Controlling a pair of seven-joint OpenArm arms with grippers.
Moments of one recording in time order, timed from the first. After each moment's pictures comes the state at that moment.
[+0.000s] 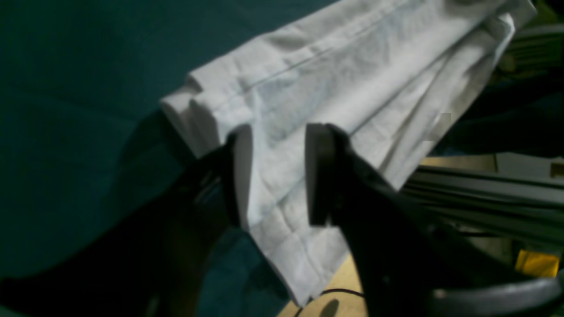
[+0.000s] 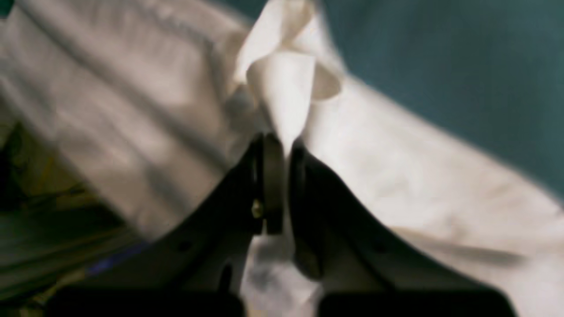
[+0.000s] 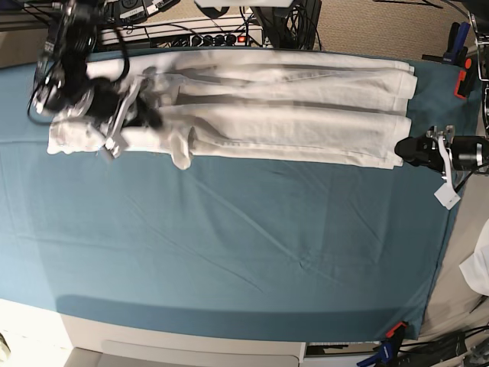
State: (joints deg) left arm -6.2 -40.7 -4.9 72.8 -82.9 -43.3 81.4; right arm -16.6 19.5 21.3 113.2 51.8 39.9 -78.2
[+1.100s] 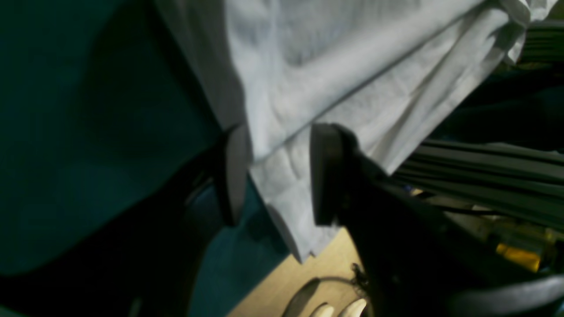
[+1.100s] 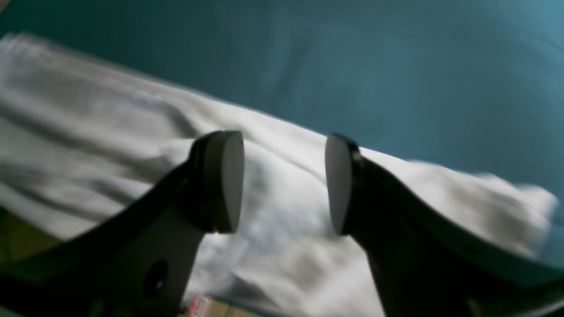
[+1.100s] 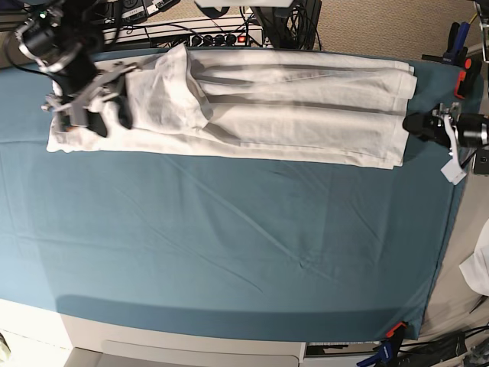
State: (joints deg) left arm 2.0 -42.6 -8.1 72.7 -82.9 -43.3 81.6; right arm -25.7 6.5 43.4 132.5 44.6 39.8 -64.8
